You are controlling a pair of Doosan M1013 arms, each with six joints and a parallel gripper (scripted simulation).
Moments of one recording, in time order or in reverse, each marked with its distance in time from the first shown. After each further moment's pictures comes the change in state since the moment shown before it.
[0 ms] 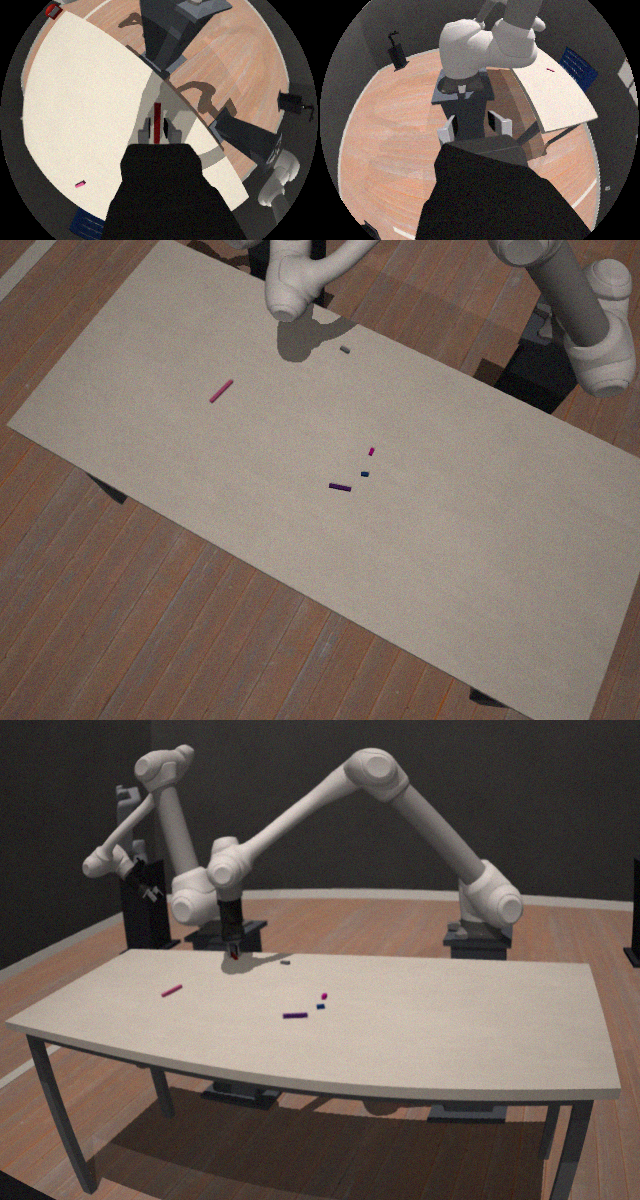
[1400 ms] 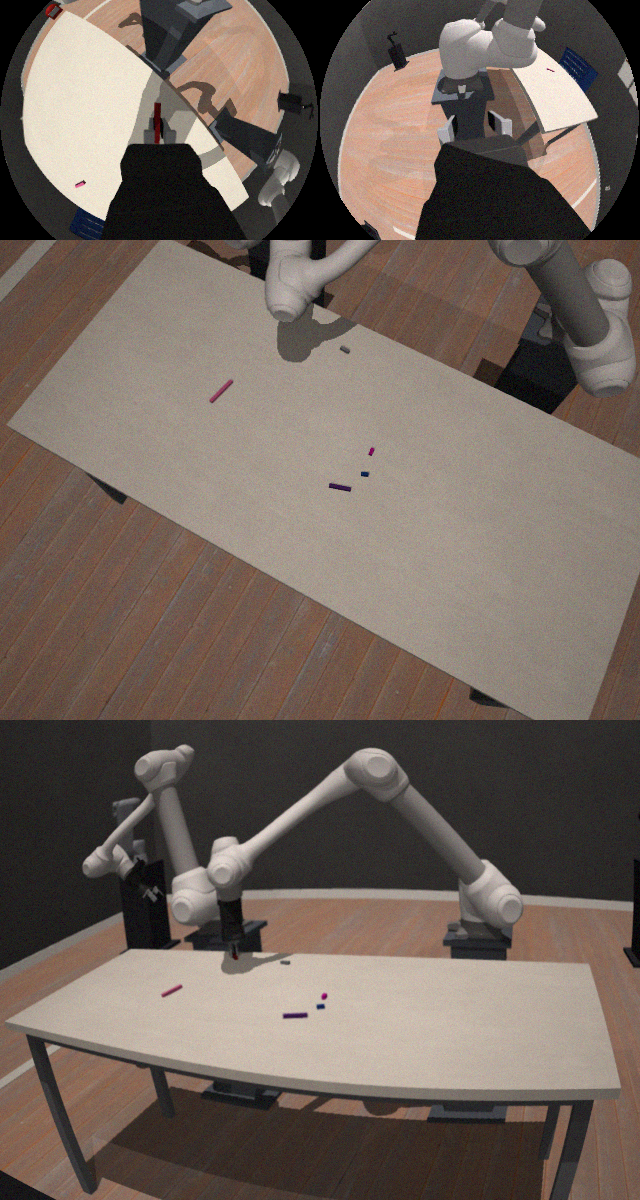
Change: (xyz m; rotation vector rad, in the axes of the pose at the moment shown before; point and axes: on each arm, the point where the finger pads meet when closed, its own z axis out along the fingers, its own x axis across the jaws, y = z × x) left arm 0.000 0.000 0.000 0.000 0.000 0.000; right arm 0.000 0.000 0.000 0.000 0.000 0.000
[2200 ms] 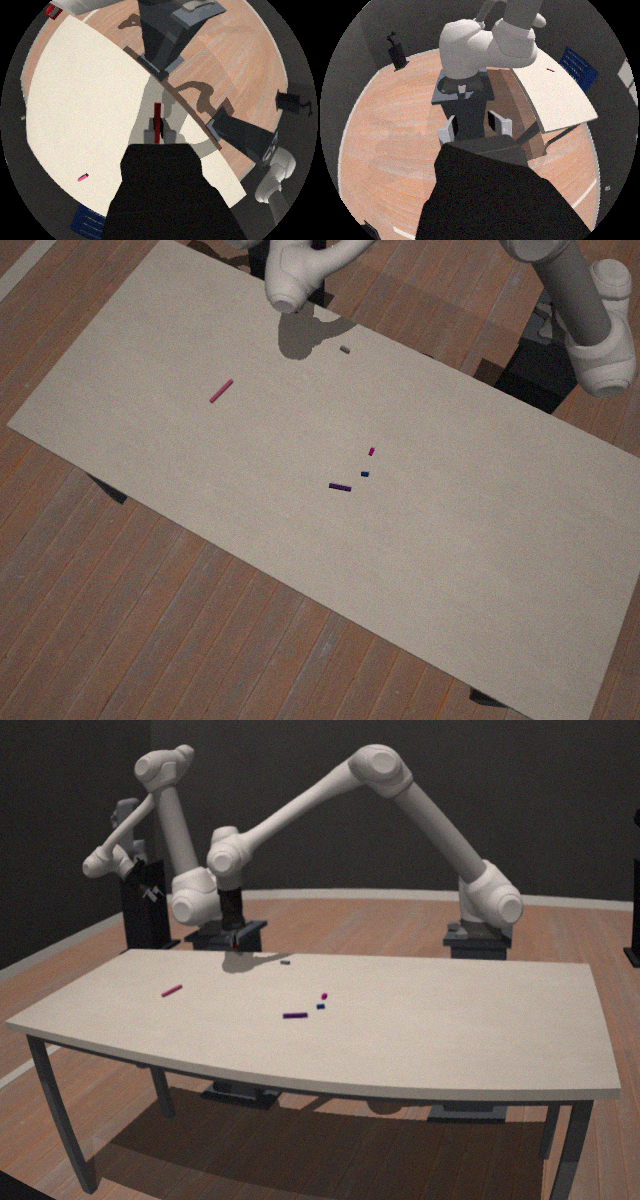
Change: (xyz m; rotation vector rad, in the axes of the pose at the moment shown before) left arm 0.005 0.001 -0.036 -0.003 0.009 0.000; right arm 0.000 0.000 0.000 0.000 0.000 0.000
